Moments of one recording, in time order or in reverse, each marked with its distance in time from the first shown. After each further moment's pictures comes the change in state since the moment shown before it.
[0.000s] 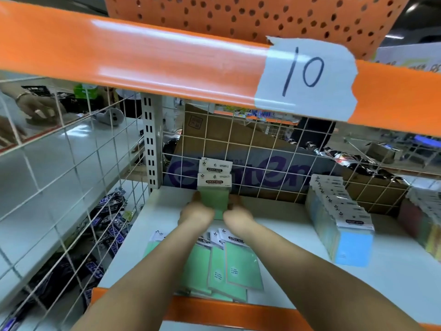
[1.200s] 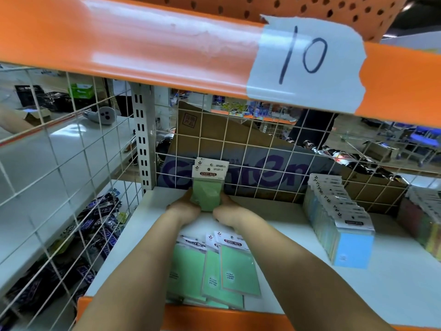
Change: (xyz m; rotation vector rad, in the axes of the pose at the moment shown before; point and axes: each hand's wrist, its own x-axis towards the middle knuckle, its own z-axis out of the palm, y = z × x) left_hand 0.035 -0.015 -0.014 0.128 -0.196 0.089; right_hand 0.018 -0.009 -0.008 -0.005 -0.199 -0.045
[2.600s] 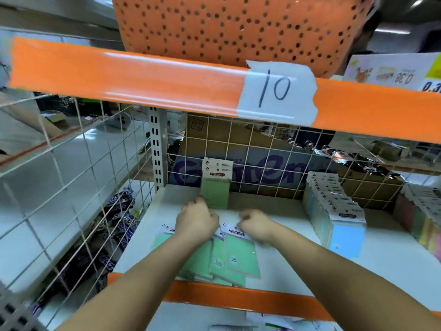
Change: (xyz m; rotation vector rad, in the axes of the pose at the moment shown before) left_hand -0.102 0.026 0.007 0.228 0.247 0.030; right_hand -0.049 0.050 -0.018 -0.069 0.032 0.038
